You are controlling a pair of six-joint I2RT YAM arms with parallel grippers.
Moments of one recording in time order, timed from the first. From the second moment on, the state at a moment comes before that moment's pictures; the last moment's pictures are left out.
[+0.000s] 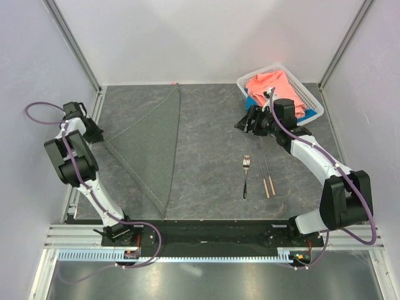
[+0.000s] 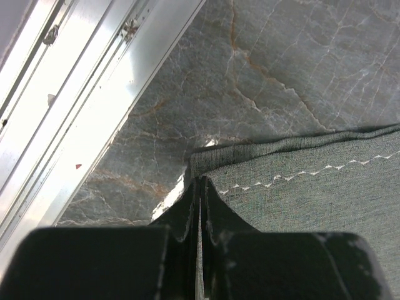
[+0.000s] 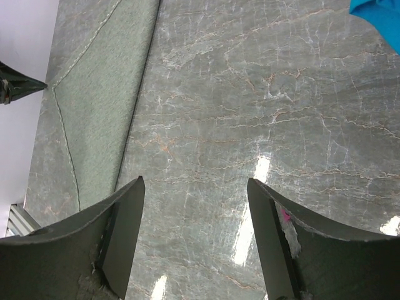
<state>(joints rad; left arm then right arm) 0.48 2.01 1.44 -0.48 0.10 -0.26 0.23 1.44 1.01 -0.10 -0.39 0.47</state>
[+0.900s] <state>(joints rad) 0.48 2.01 1.46 -0.50 0.08 -0.25 0.23 1.46 1.01 -0.15 -0.36 0.43</state>
